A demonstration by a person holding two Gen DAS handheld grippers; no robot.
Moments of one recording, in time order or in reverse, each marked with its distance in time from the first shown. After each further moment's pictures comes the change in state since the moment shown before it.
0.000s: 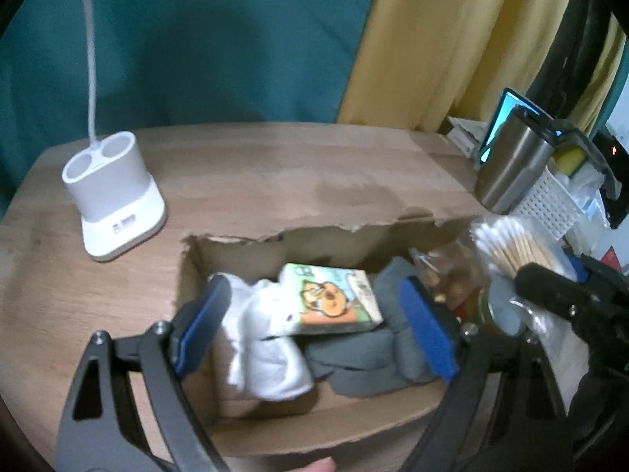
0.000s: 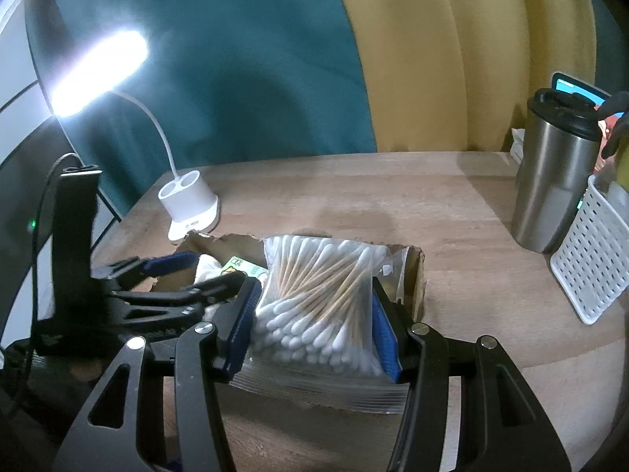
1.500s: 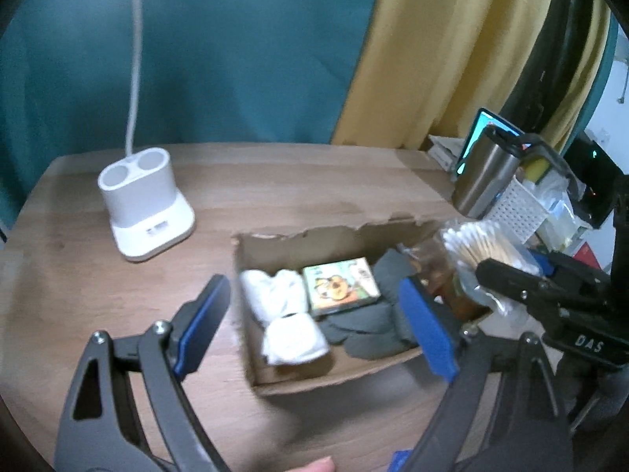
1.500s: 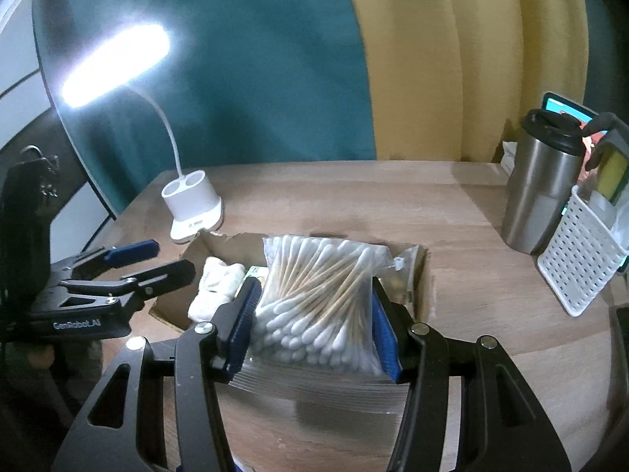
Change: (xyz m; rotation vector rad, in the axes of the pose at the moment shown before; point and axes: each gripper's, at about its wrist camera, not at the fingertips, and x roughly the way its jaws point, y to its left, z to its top) left arm -0.058 0.024 -0.011 0.015 -0.064 -0.055; right arm -0.013 0.031 0.000 -0.033 -0.013 -0.065
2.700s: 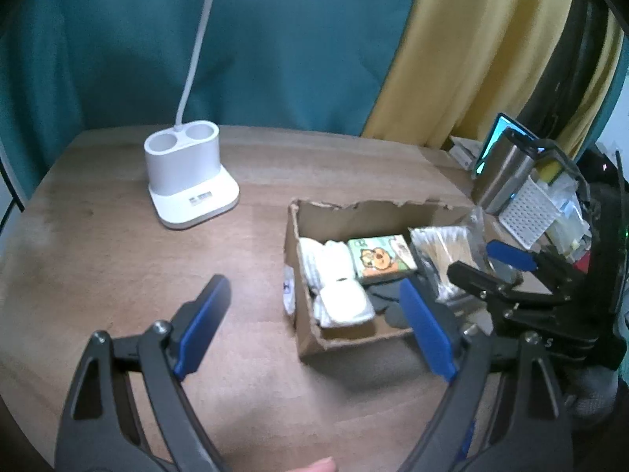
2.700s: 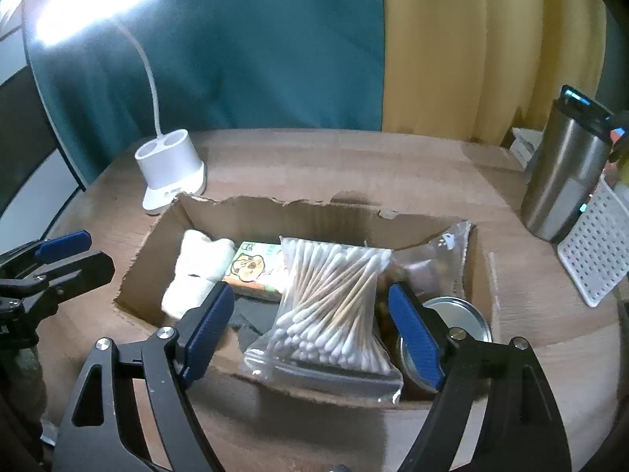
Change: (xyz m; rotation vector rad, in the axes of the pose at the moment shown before) left arm -0.019 0.035 -0.024 -0.053 0.001 0.034; right arm 0.043 0.032 -0.018 -0.043 0.048 -0.106
